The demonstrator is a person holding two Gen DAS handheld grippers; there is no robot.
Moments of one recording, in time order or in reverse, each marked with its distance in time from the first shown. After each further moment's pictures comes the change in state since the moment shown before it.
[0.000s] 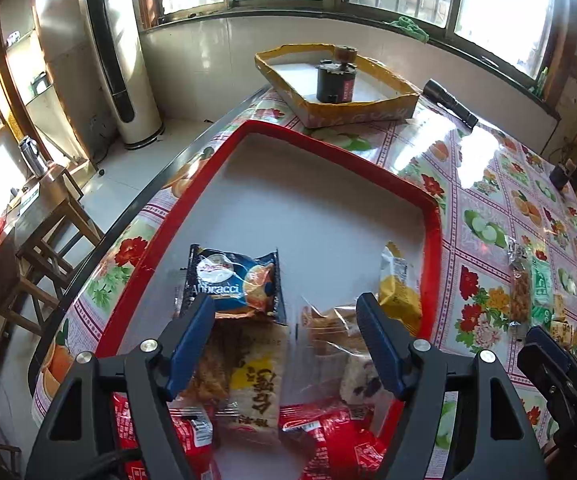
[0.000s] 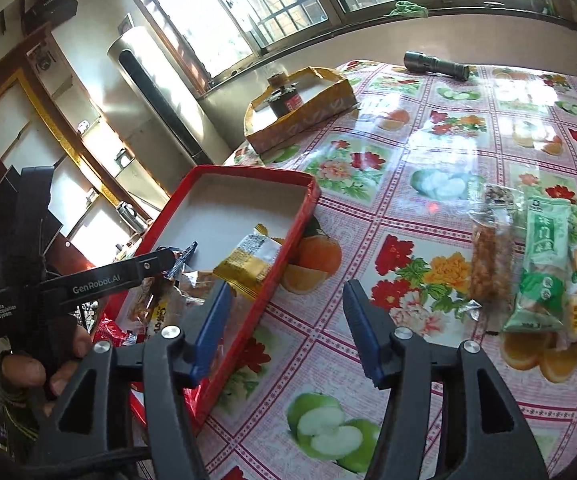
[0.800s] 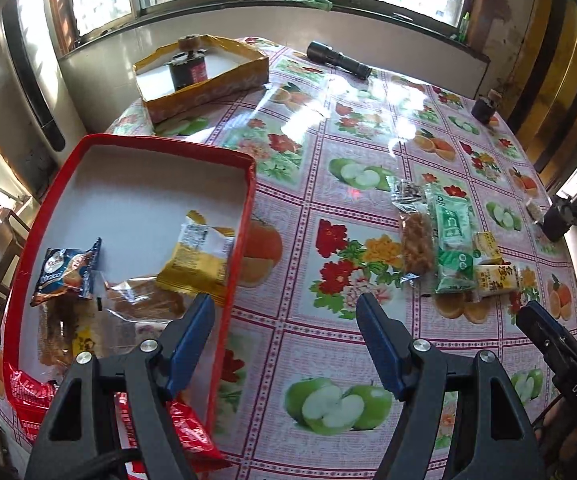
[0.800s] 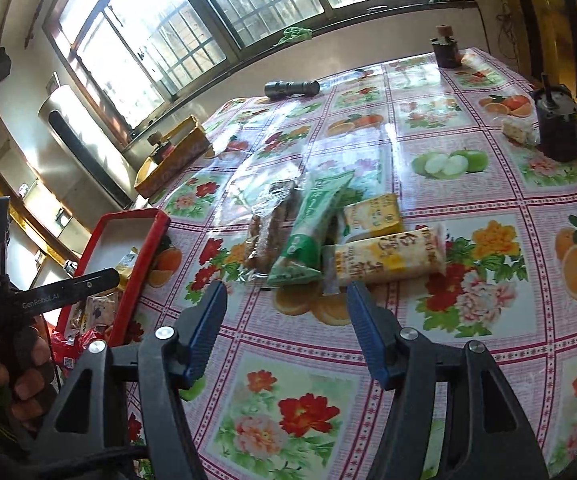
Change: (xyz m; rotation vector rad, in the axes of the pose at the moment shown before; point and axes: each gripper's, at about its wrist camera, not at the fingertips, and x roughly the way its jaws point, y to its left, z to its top) left arm -0.009 -0.119 -0.026 0.201 0.051 -0.163; right arm -0.106 -0.115 -0.040 0.188 -0.121 -0.227
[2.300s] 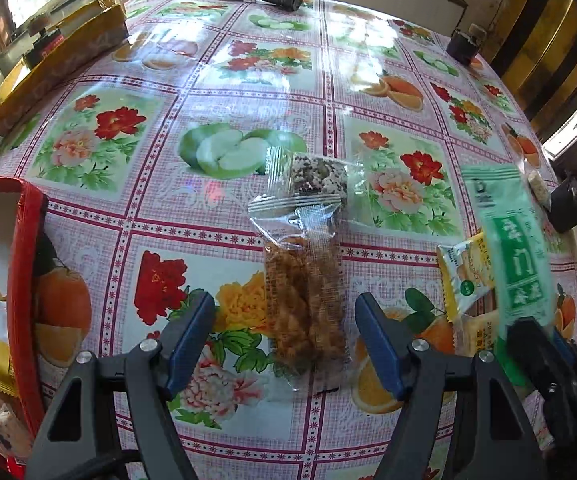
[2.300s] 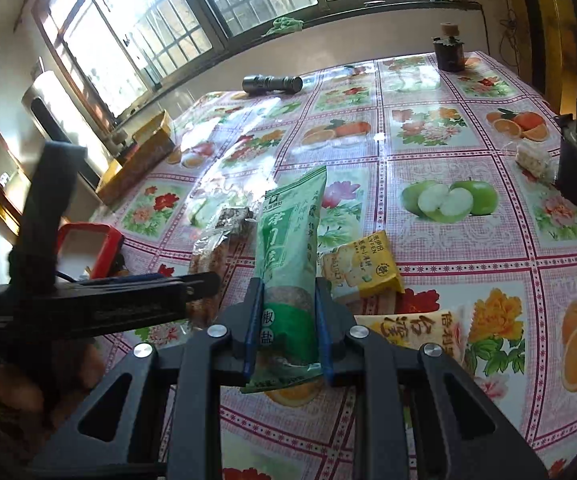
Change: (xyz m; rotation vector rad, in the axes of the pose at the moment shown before) left arm 0.107 -0.099 0.039 0.095 0.172 -0.074; right arm 0.038 -0.025 0.040 -0.020 0.024 -0.036
